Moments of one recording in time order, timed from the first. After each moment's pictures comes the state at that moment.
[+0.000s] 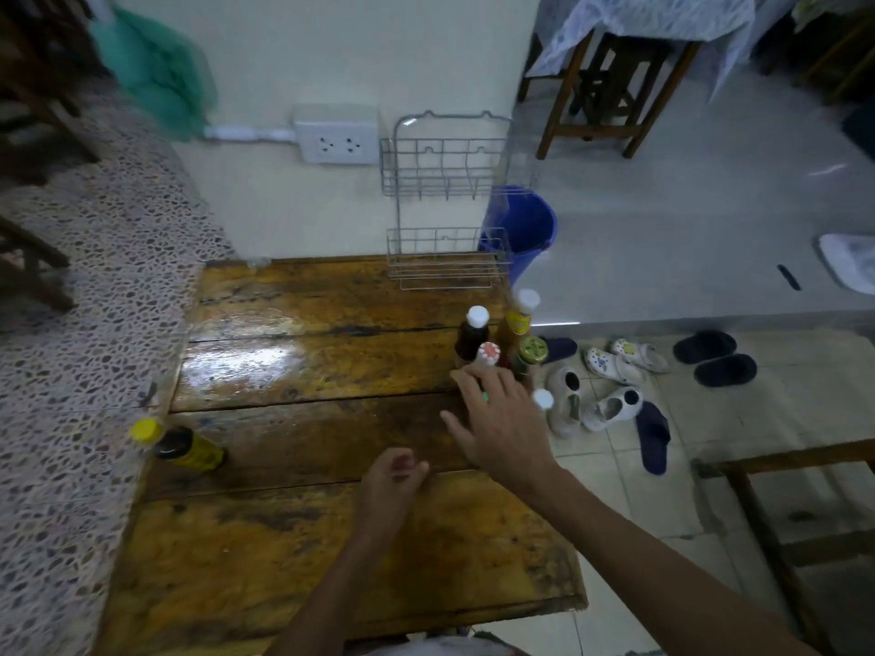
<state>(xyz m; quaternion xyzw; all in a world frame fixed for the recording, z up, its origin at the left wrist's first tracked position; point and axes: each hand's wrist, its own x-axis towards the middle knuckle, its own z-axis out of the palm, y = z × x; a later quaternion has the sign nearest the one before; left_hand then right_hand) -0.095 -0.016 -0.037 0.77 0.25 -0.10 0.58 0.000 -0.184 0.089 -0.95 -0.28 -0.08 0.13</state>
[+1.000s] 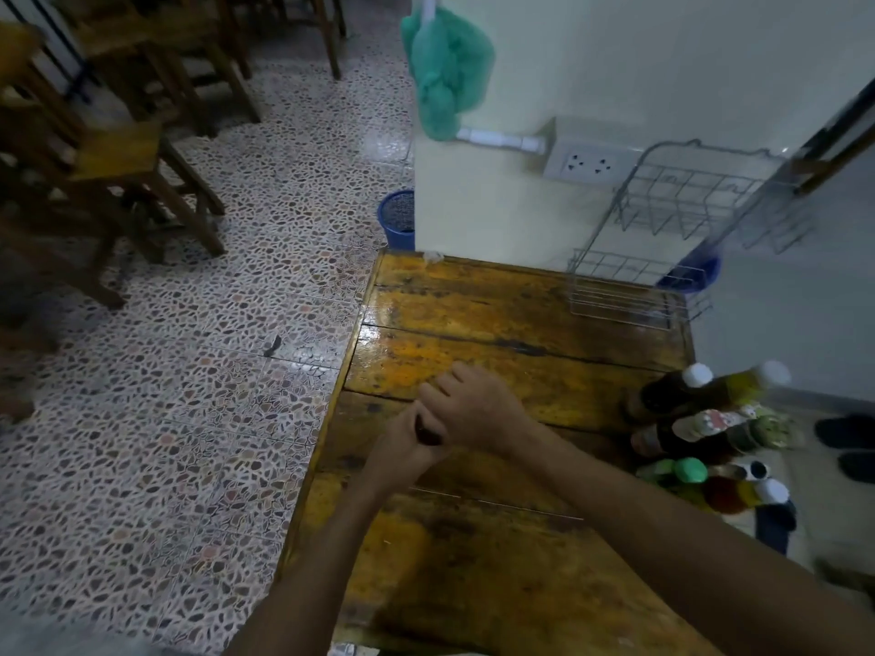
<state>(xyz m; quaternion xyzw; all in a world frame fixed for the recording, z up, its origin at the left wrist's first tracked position) -0.086 0.236 -0.005 0.80 0.16 -0.06 0.58 0.024 0.109 0.078 -0.80 -0.59 -0.12 0.03</state>
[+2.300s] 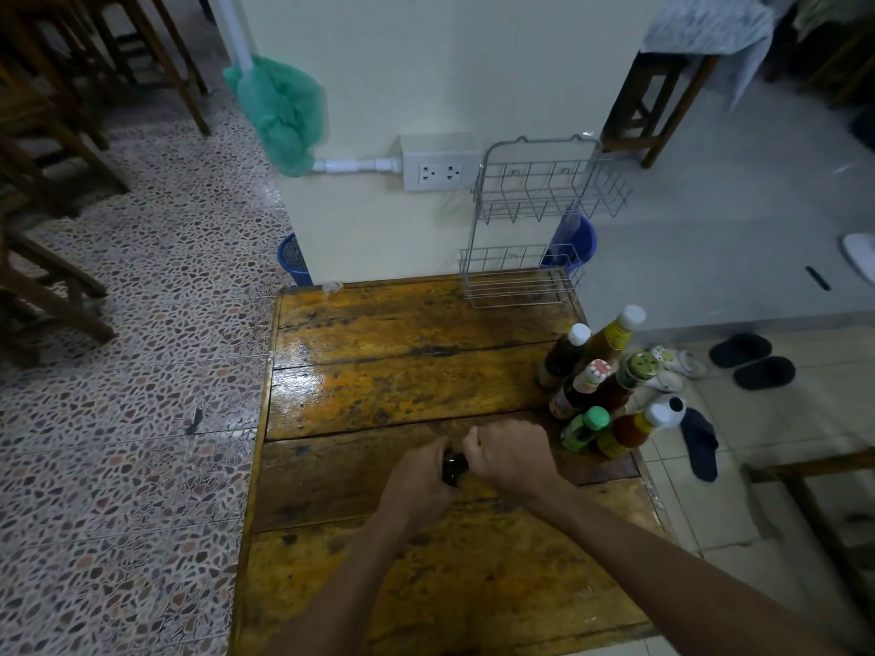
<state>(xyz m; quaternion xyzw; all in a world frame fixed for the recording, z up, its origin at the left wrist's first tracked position) -0.061 0.132 0.024 0.89 0.01 -0.20 0.40 -0.018 -0.029 0.071 -0.98 -0.21 0.04 0.03</state>
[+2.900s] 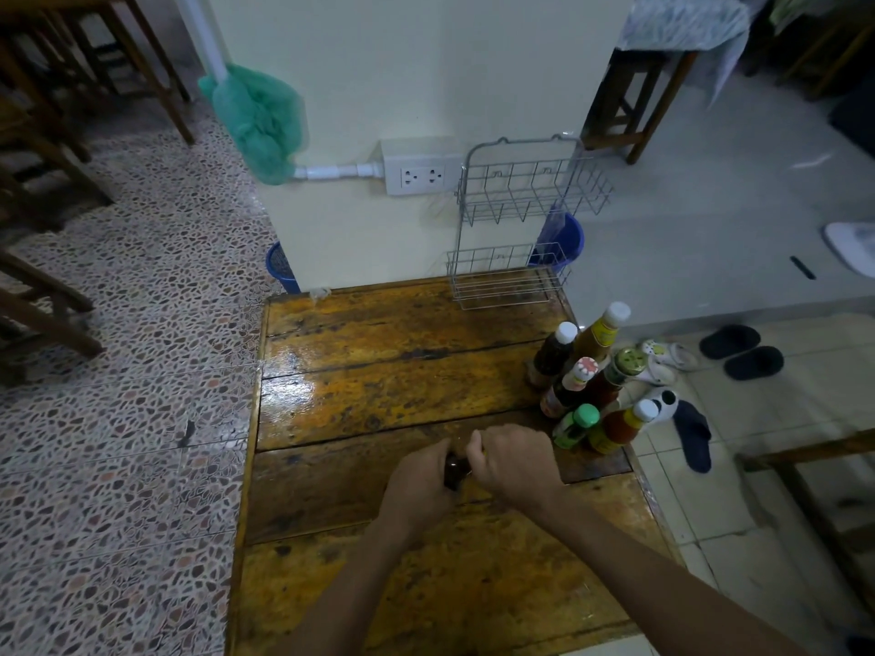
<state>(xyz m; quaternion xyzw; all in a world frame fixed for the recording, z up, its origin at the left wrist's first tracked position) -0.060 0.118 0.024 0.91 -0.01 -0.18 0.36 -0.025 -0.043 0.077 -0.98 -0.19 0.03 0.04</state>
